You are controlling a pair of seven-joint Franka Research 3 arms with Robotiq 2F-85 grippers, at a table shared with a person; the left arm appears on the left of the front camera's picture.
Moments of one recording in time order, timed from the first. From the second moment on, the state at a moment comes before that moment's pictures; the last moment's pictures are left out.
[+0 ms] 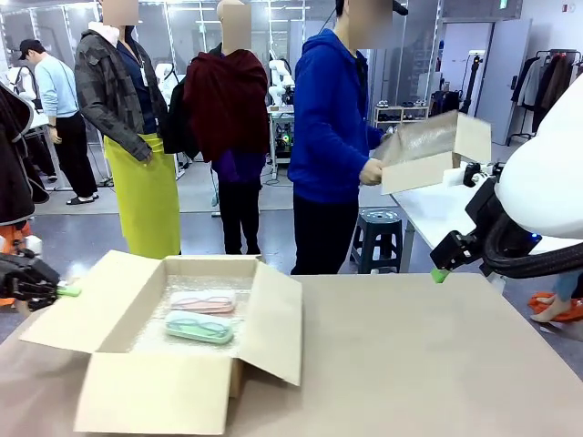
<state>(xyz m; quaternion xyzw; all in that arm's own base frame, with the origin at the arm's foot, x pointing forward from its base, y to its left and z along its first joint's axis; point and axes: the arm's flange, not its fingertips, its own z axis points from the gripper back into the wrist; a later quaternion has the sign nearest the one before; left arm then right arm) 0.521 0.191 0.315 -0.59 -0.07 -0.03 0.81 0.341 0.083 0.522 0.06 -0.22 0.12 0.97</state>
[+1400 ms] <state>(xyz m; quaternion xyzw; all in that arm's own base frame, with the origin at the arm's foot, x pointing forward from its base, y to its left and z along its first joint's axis) 0.524 0.336 0.338 -0.52 -0.09 -0.03 0.85 0.341 0.083 0.522 0.06 -0.22 0.12 0.97</state>
